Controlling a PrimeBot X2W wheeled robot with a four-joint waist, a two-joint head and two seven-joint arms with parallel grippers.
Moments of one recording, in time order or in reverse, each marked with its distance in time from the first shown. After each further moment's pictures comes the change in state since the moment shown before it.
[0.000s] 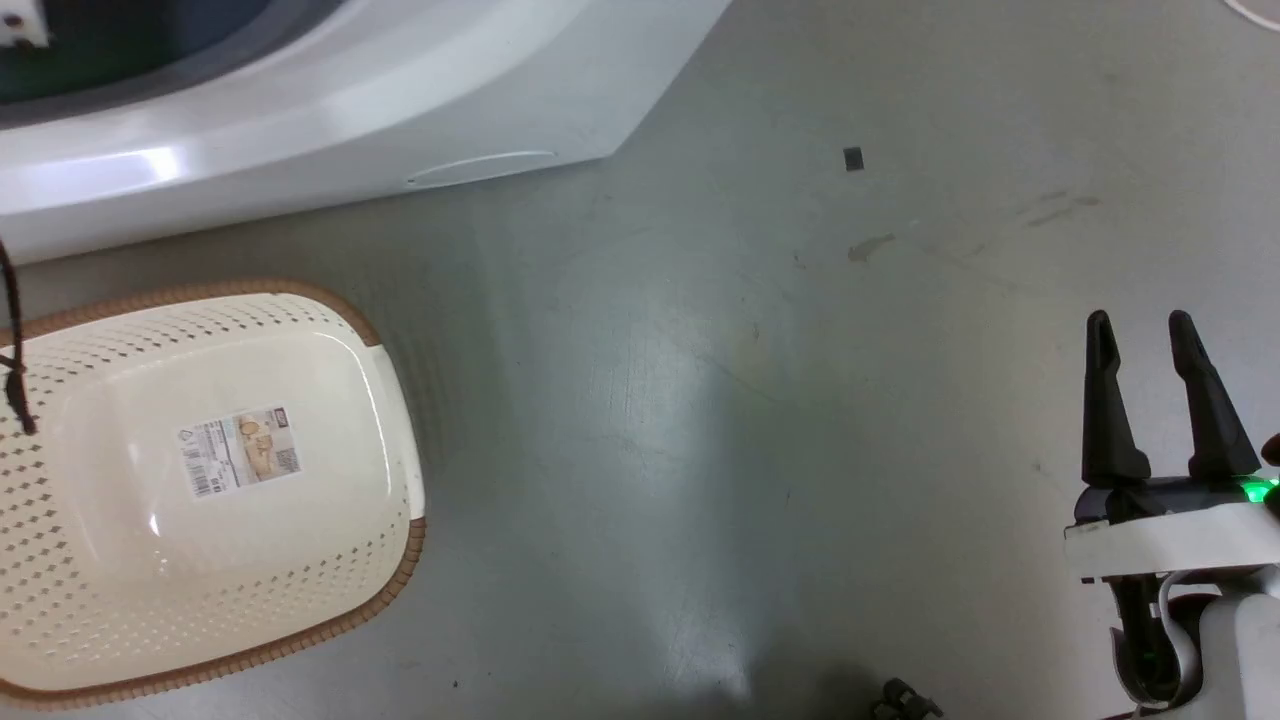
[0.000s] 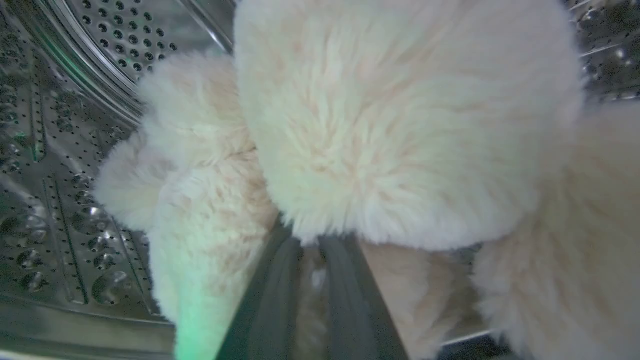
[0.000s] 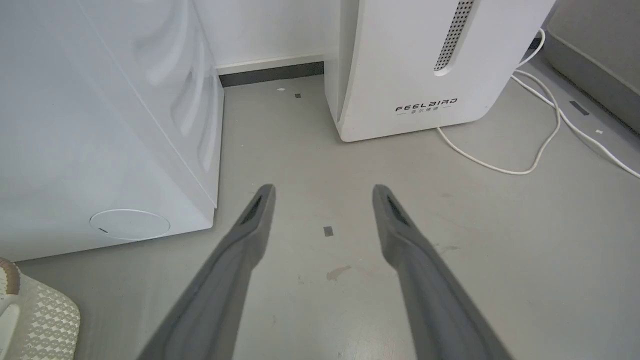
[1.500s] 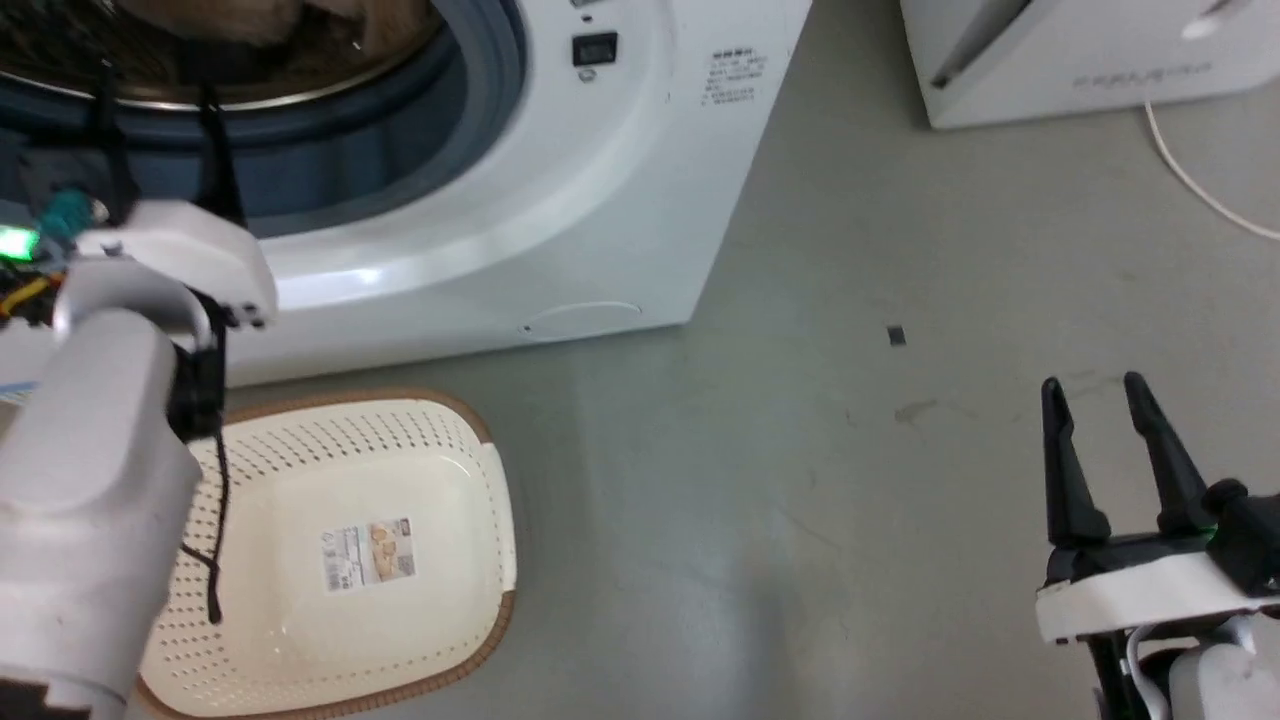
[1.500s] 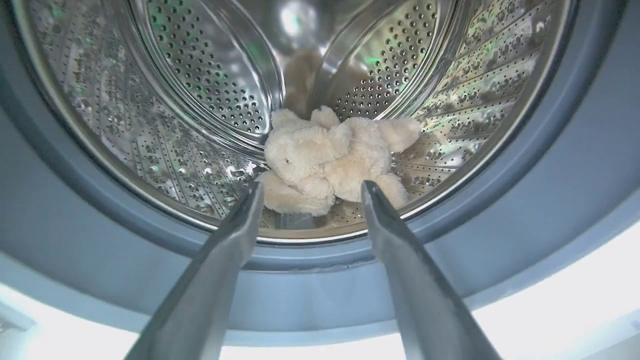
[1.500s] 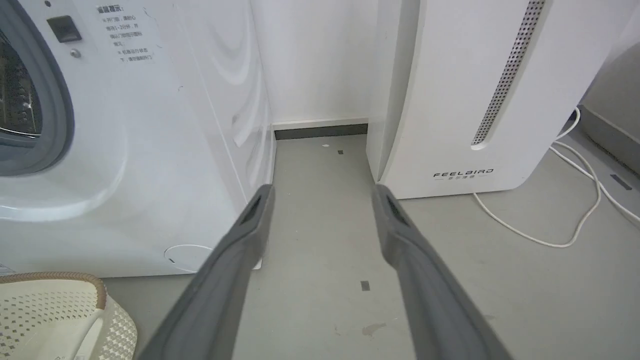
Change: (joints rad) left arm 0.438 -0.130 0.176 -0.178 -0.026 -0.043 -0.002; right arm 0.074 0.000 0.031 0.010 -0.095 0.000 0.000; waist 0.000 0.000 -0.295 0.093
